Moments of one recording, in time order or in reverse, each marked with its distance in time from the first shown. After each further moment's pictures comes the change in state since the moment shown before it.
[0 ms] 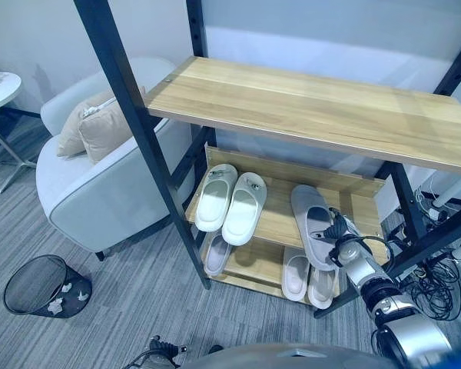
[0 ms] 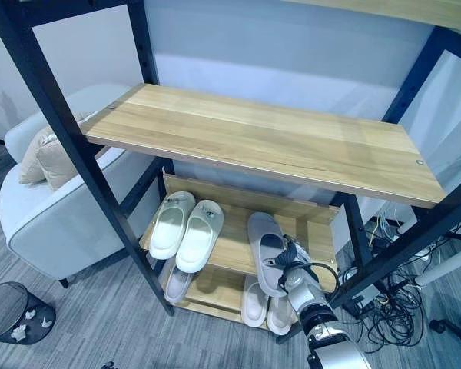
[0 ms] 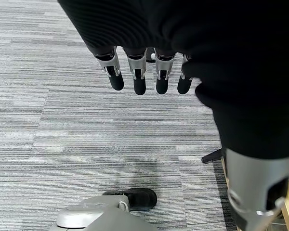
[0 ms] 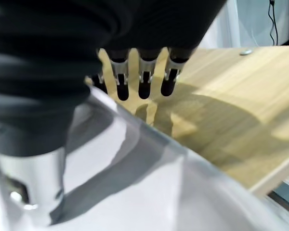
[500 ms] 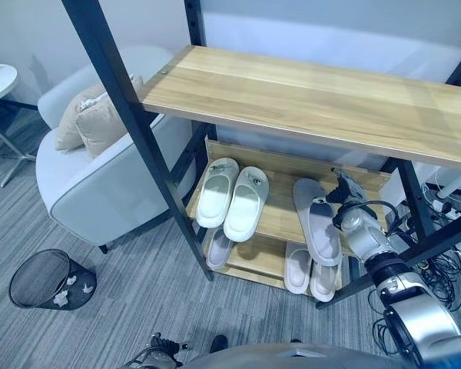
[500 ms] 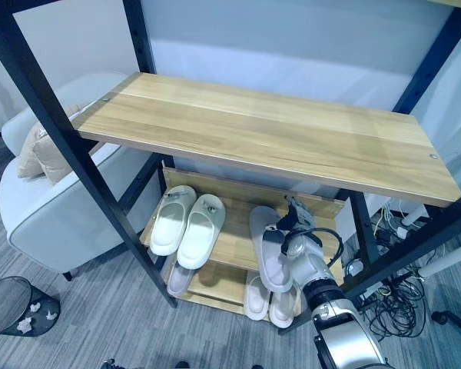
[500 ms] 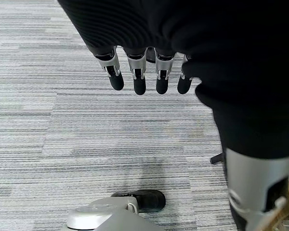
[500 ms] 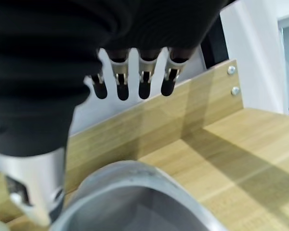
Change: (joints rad) left arm -0.025 -0.004 0.001 0.003 -0.007 0.005 0.006; right arm -0.085 -0.075 0.011 -0.317 -0.109 0.153 0.140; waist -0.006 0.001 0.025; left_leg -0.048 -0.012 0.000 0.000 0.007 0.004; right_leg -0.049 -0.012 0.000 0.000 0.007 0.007
